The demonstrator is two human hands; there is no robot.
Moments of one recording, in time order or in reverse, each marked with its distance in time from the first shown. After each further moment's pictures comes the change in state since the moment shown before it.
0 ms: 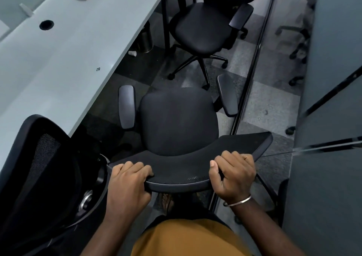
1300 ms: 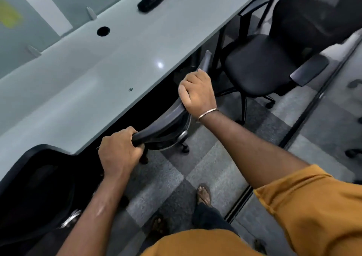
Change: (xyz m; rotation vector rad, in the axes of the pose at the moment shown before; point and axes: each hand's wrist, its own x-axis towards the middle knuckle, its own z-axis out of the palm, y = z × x) left_hand 0.250 -0.048 -0.045 0.056 0.223 -0.739; right_hand 0.402 -0.023 0.271 0.441 -0.170 -0.387
